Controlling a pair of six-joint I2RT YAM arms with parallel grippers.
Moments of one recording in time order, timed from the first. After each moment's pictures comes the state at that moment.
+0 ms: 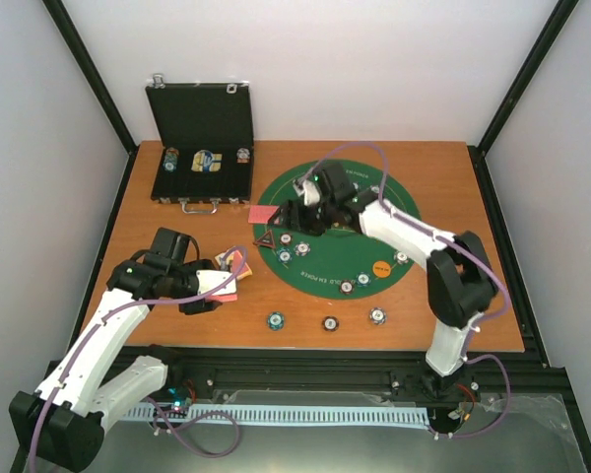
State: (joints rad) left arm -0.31 0.88 0.80 -1.04 0.31 1.09; right arm 0.58 1.88 1.49 -0.44 -0.61 0.59
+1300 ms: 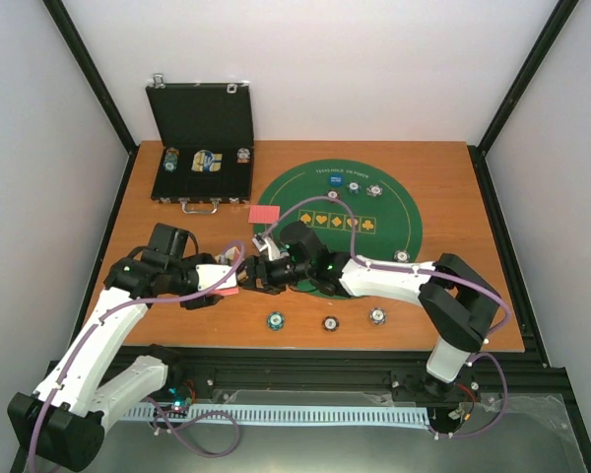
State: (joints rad) left arm -0.31 0.89 0.83 -1.02 0.32 1.07; right arm 0.97 1.69 1.01 0.23 -0.65 1.02
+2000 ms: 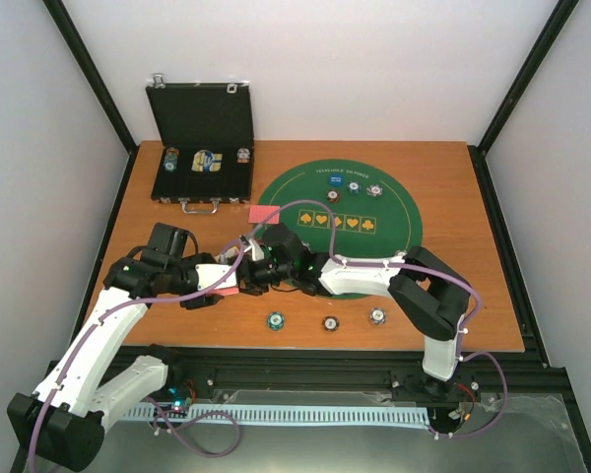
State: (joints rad) left arm -0.31 0.89 0.85 -1.03 0.33 1.06; right arm 1.01 1.86 1.12 0.34 -0.64 1.13
